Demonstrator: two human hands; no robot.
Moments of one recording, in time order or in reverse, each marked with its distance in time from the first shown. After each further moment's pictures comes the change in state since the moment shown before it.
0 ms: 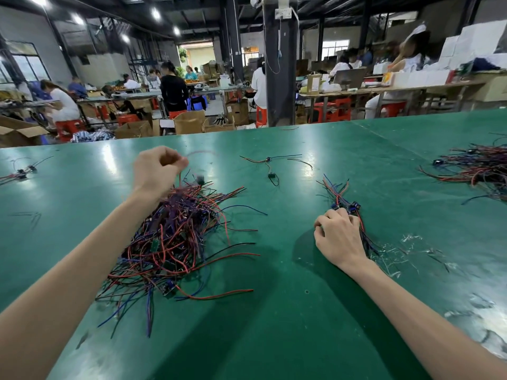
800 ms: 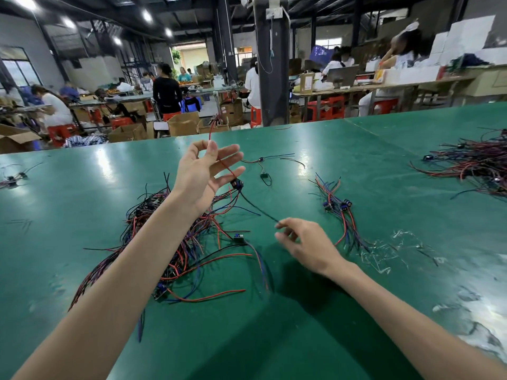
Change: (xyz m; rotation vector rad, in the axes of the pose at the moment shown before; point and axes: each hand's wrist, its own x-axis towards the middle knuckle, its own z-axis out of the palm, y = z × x) left_hand -0.049 0.069 0.053 -1.065 -0.401 -0.321; right_hand -0.016 -0.035 -0.022 0.615 -0.151 -0.177
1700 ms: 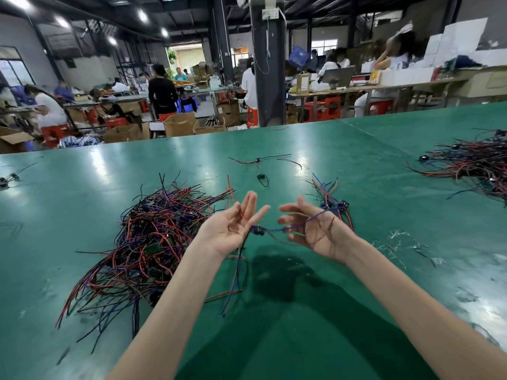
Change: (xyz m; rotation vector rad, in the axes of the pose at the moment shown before) left_hand -0.031 -0.063 0.004 -0.624 0.171 -0.576; right_hand 0.017 -0.004 -0.039 1.356 -0.269 0.542
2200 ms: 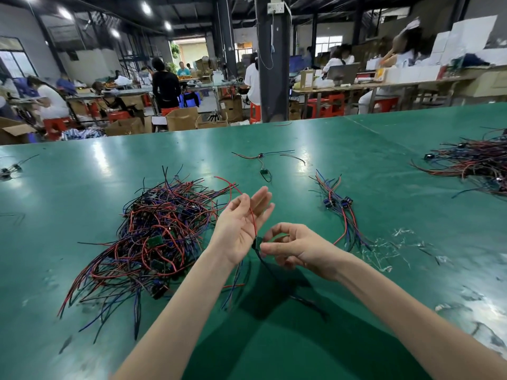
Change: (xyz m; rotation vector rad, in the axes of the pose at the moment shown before) left_hand 0.009 -0.024 -0.015 0.198 -0.187 0.256; right_hand -0.015 0.032 0.031 -0.463 -0.080 0.022
